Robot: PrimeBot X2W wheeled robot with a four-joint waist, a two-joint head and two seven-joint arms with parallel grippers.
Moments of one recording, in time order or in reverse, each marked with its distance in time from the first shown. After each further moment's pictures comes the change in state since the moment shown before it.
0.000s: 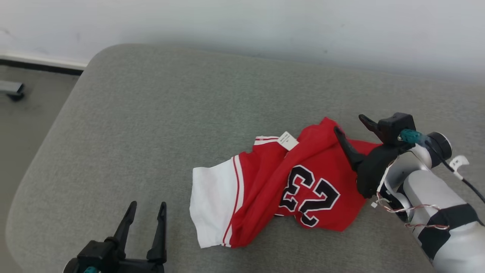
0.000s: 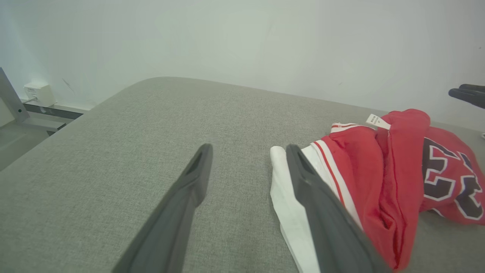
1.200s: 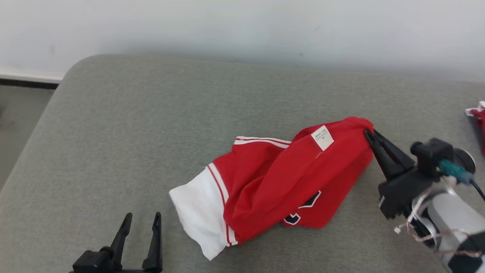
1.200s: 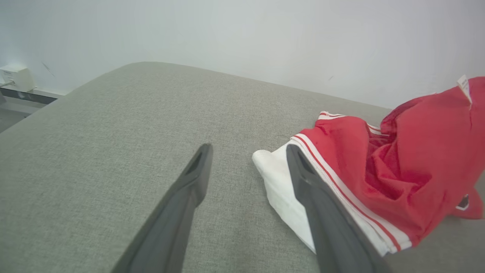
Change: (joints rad) left arm 0.028 -0.002 0.012 0.020 -0.036 0.006 0.000; right arm 0.053 -0.159 0.147 -0.076 0.161 0.000 -0.250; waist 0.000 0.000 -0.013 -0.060
